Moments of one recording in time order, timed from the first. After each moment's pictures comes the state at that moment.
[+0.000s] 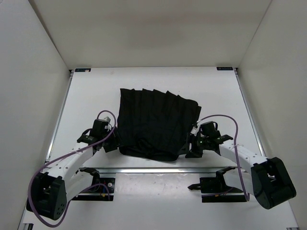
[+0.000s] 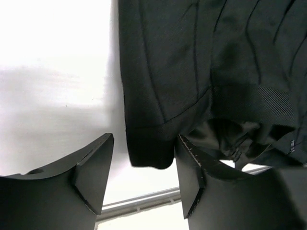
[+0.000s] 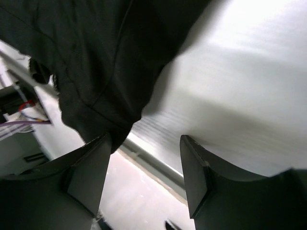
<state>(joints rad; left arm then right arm) -0.29 0.98 0.45 -0.46 0.17 -0.66 0.36 1.11 0.40 -0.33 -0.56 0.58</state>
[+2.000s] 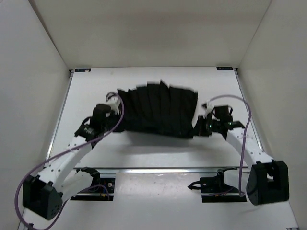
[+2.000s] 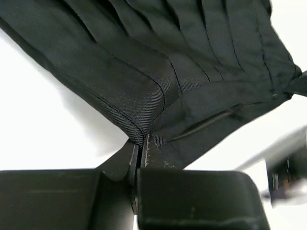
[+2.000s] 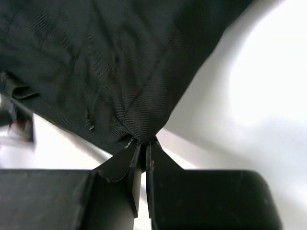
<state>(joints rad) -0.40 1.02 0.79 -0.32 0.18 -0.41 0.11 1.16 0.74 -0.41 -0.58 0.21</state>
